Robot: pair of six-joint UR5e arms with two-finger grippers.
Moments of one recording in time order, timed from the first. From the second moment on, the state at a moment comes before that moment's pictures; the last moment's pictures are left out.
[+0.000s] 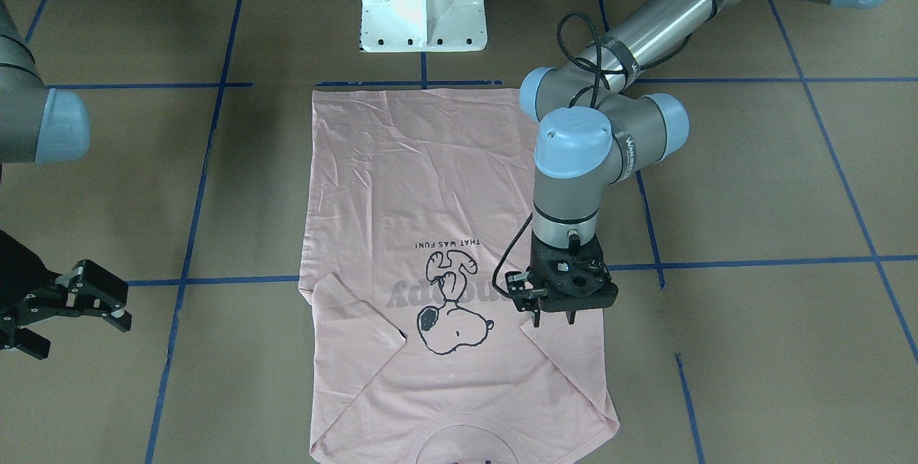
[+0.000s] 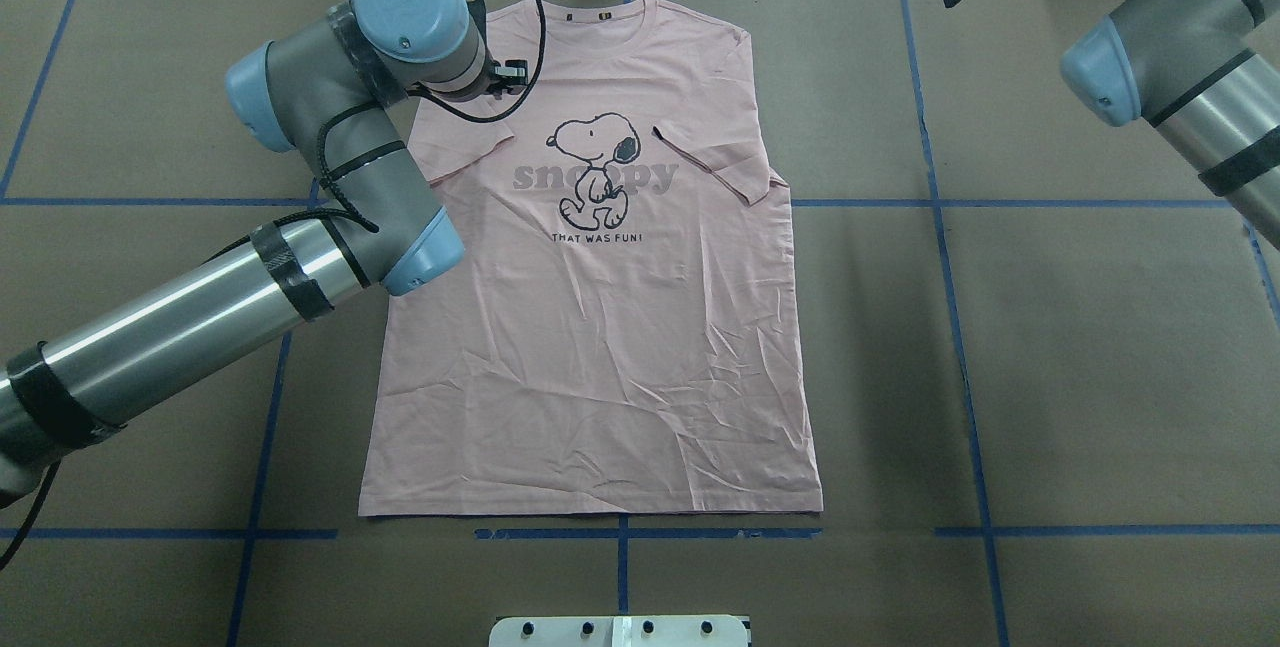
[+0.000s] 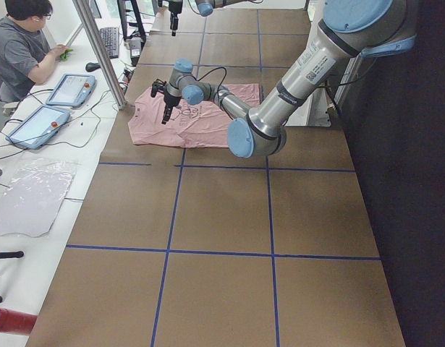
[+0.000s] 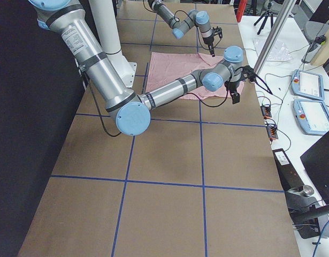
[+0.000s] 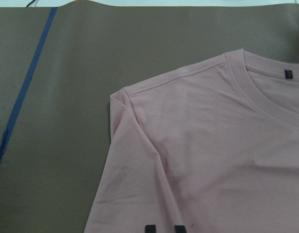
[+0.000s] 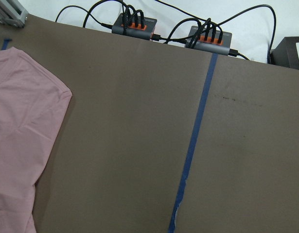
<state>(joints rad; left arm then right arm) -0.76 -2.38 -1.30 -1.90 -1.69 -1.04 1.16 -0.99 1.44 -1.23 2.22 0.53</state>
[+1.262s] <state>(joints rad) -0.53 -1.83 -2.05 -1.92 -1.77 -1.28 0.37 -1.46 2.20 -1.30 1.63 1.51</state>
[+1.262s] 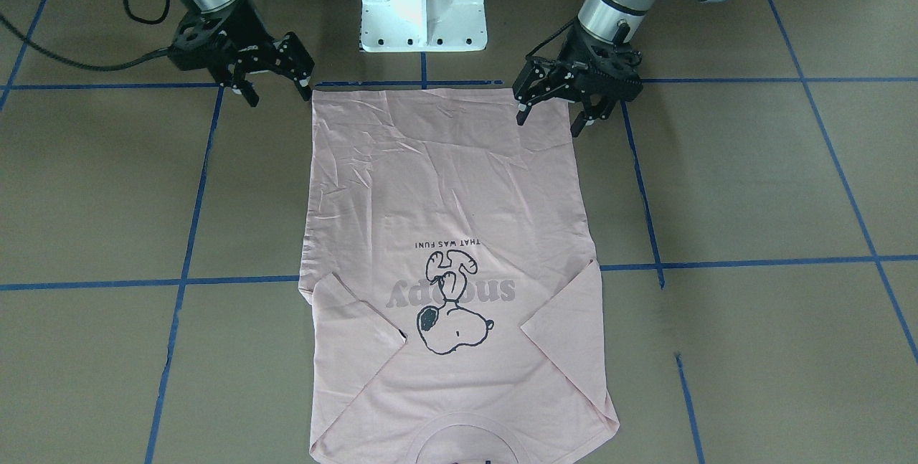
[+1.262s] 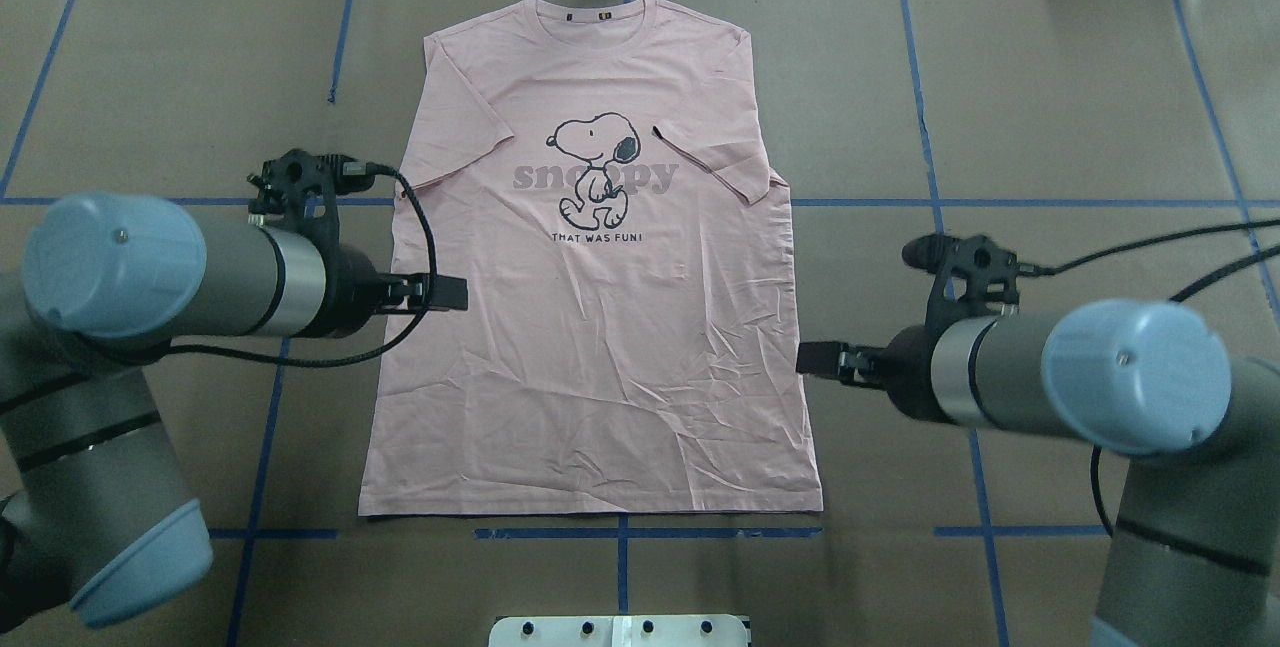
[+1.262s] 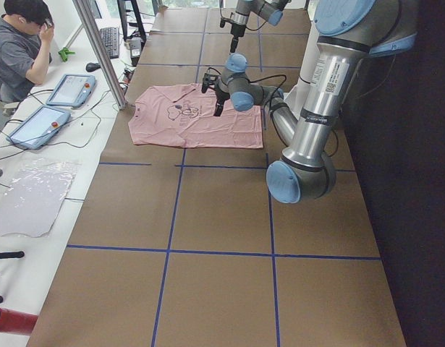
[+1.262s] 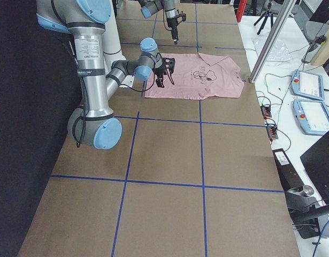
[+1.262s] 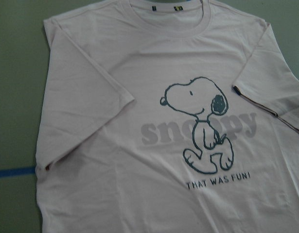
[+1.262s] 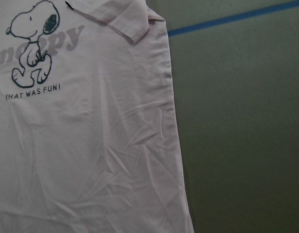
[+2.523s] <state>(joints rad) -0.22 -1.65 -2.02 -1.92 -1.56 -1.56 0.10 -1.51 2.22 -1.31 1.34 1.64</state>
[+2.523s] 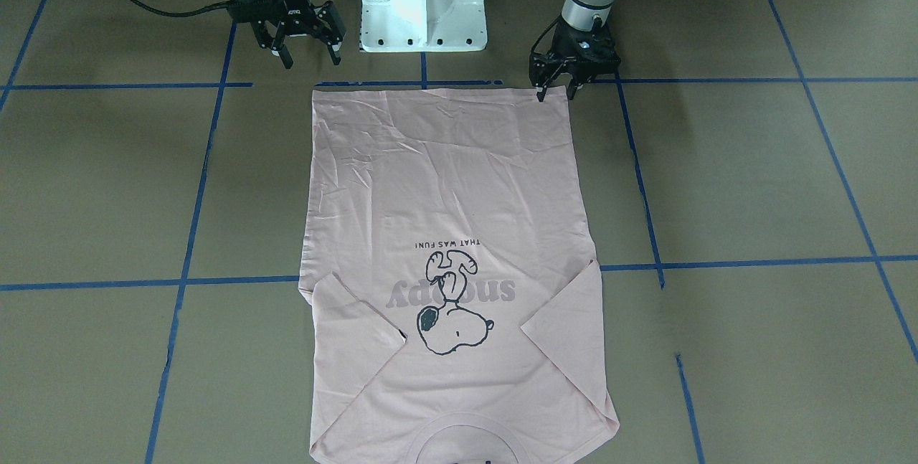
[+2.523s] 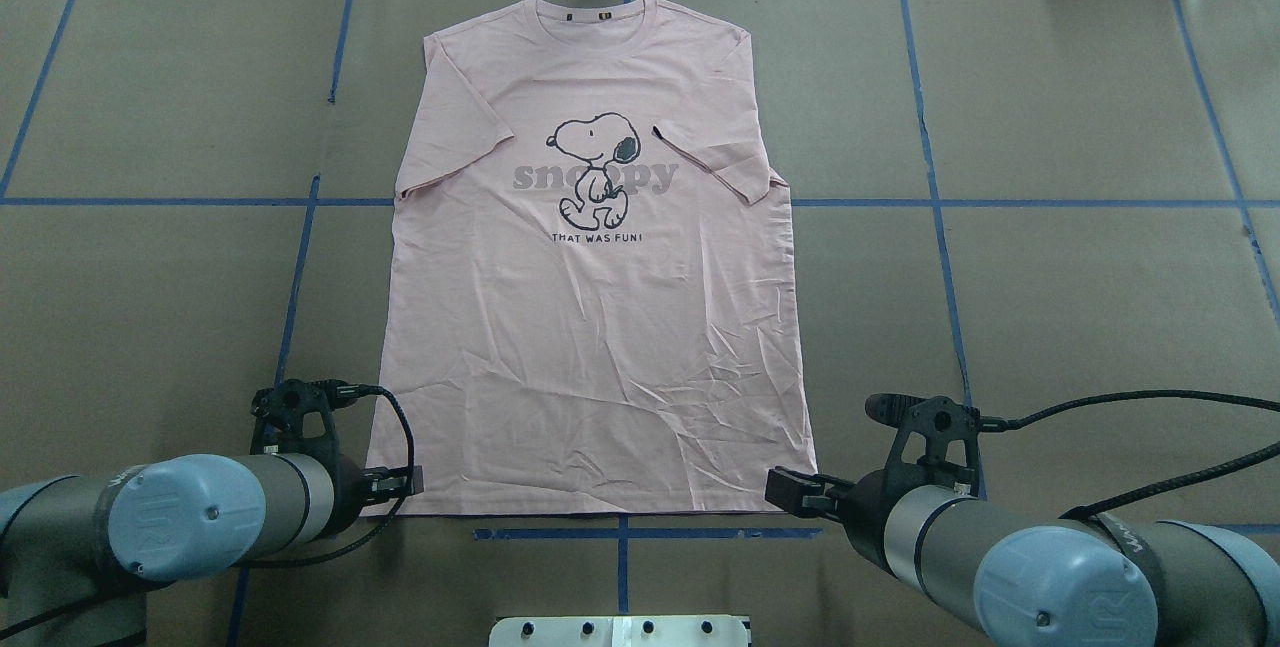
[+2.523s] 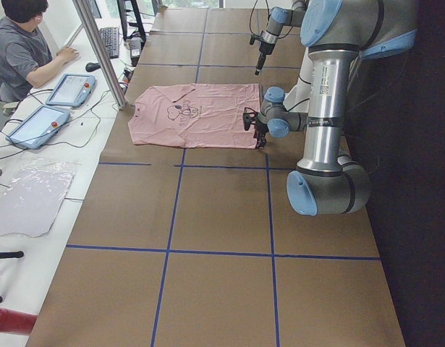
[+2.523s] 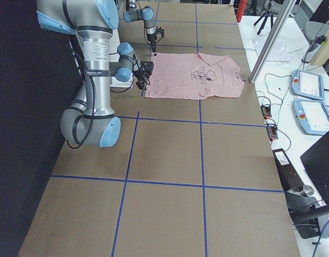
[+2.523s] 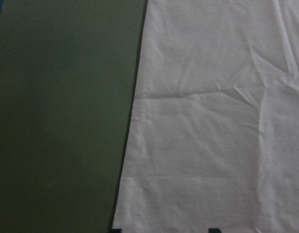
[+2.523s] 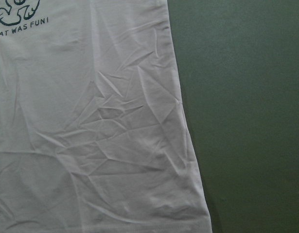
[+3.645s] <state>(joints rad) -0.20 -1.64 -2.03 -1.92 -1.57 -1.56 0.10 -1.51 2.22 -1.31 1.34 1.64</state>
